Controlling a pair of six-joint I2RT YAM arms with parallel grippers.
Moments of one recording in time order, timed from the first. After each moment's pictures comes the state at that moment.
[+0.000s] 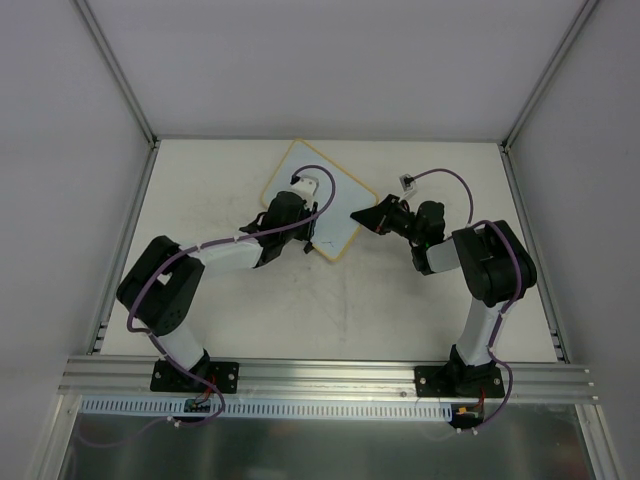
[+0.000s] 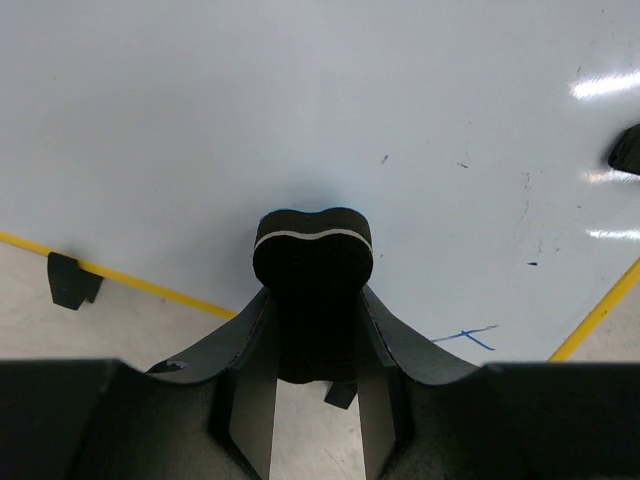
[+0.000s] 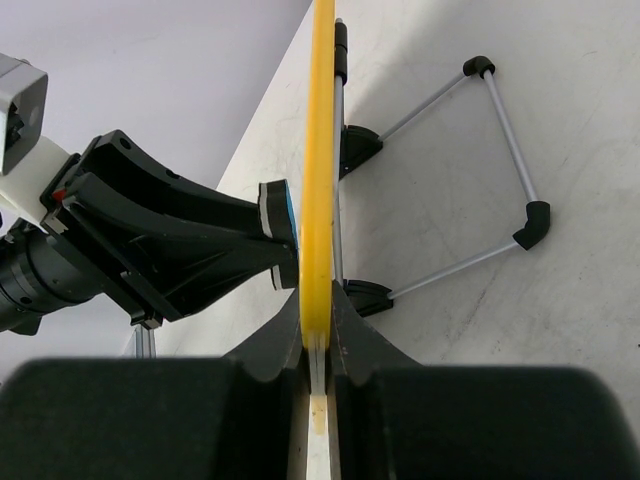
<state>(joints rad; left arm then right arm) -0.64 1.68 0.92 0.23 -0.15 -0.16 0.29 1.89 0.69 1.16 -0.67 0.85</state>
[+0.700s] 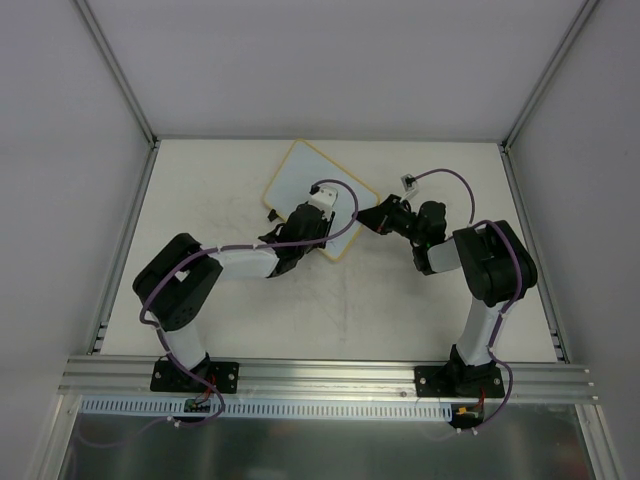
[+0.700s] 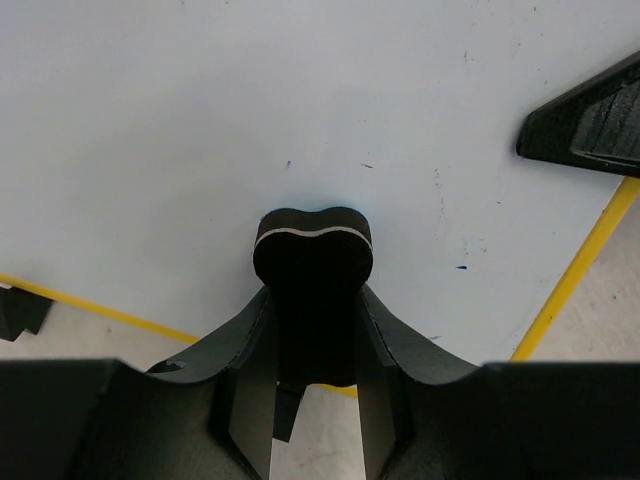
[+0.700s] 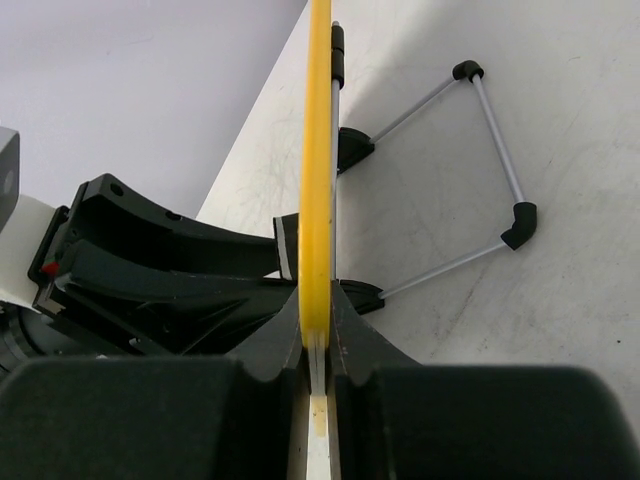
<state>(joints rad) -0.76 1.75 0.92 0.35 -0.27 -0.12 0.28 1.89 0.68 1.16 -0.67 0.84</state>
